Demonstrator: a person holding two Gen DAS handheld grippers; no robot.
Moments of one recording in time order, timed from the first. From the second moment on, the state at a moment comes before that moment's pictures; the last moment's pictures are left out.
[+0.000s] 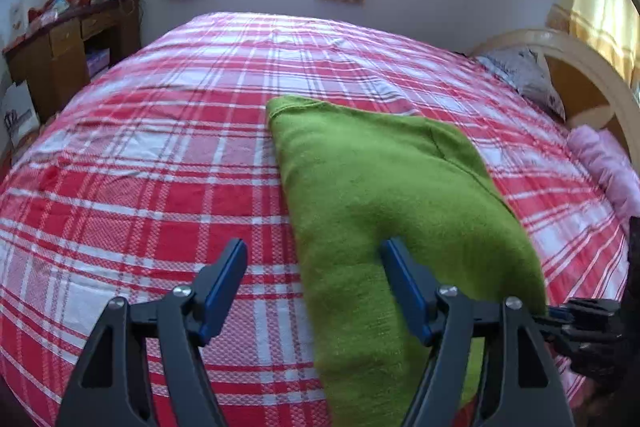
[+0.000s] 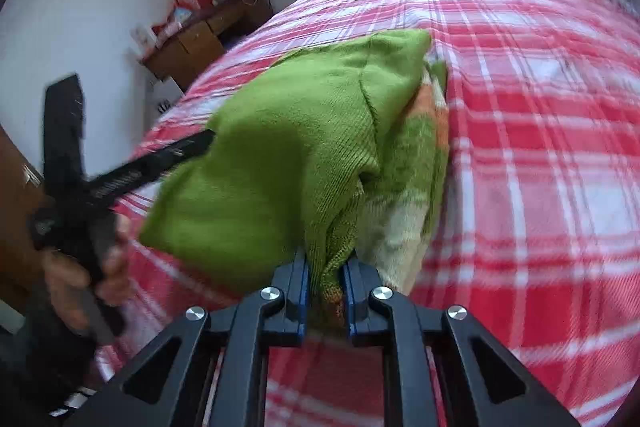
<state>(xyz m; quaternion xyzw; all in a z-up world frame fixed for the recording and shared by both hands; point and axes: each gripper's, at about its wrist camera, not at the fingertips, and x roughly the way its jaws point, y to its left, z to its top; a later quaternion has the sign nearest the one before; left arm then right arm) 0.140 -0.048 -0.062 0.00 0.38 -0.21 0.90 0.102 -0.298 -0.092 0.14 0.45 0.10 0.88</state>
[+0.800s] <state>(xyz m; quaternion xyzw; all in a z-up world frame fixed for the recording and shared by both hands) 0.148 -0.034 -0.027 0.01 0.32 -0.17 0.93 0.067 -0.299 -0.023 0.03 0.33 -0.01 0.94</state>
